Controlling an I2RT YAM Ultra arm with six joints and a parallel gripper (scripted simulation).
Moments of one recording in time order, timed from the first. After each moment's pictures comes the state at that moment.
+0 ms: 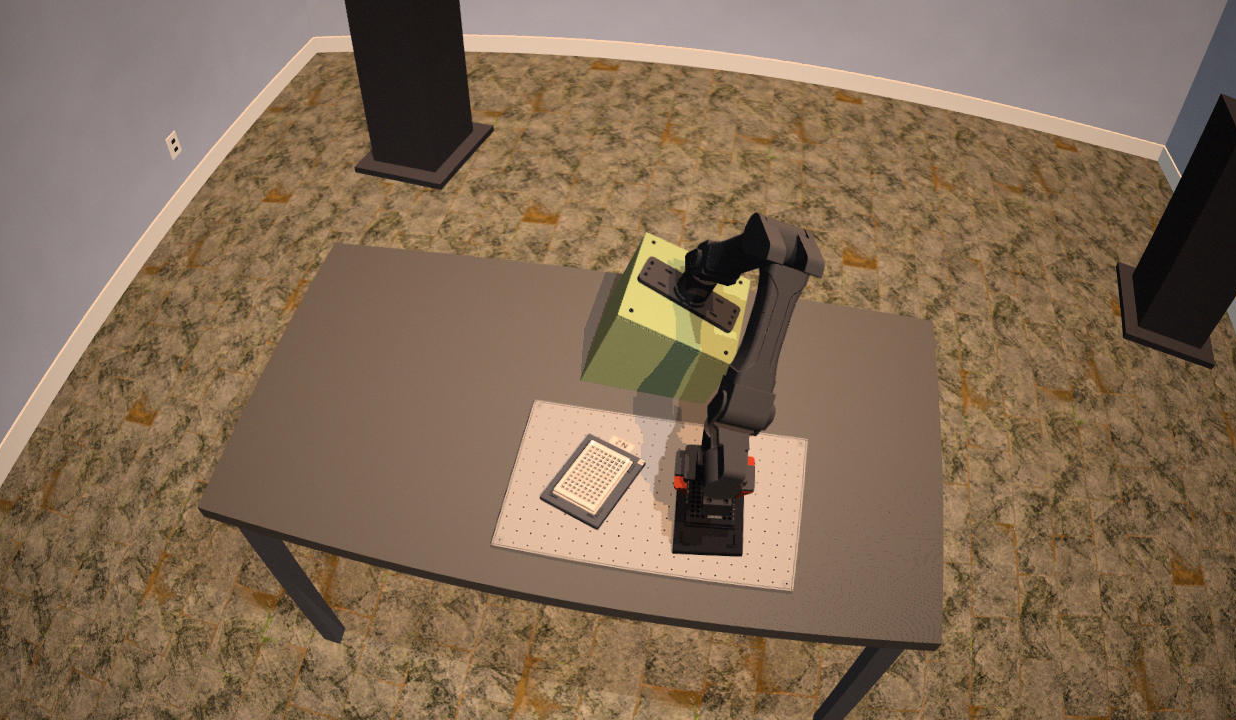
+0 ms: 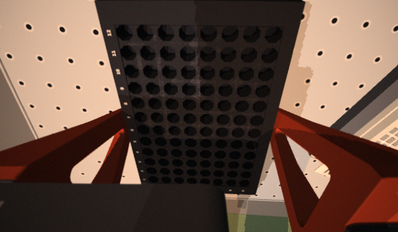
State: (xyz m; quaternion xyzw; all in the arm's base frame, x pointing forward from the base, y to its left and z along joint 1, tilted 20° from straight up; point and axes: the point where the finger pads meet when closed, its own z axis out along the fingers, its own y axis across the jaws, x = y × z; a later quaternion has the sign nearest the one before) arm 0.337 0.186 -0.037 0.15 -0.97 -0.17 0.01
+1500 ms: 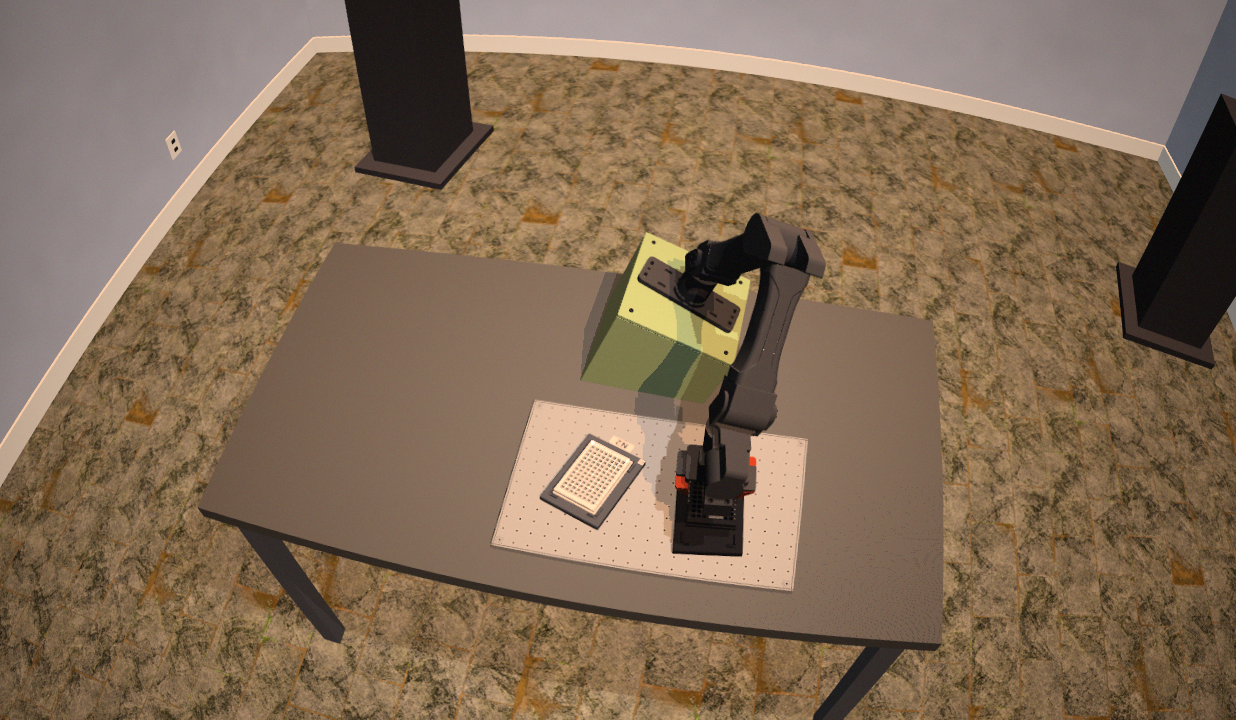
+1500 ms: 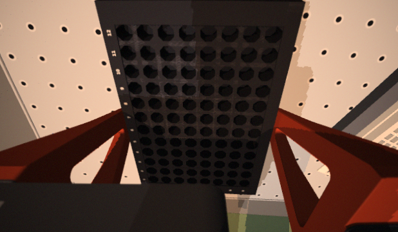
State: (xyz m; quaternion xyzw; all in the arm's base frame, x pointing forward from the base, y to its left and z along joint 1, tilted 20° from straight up) arm 0.336 0.188 -0.037 0.15 -0.97 -0.17 0.01
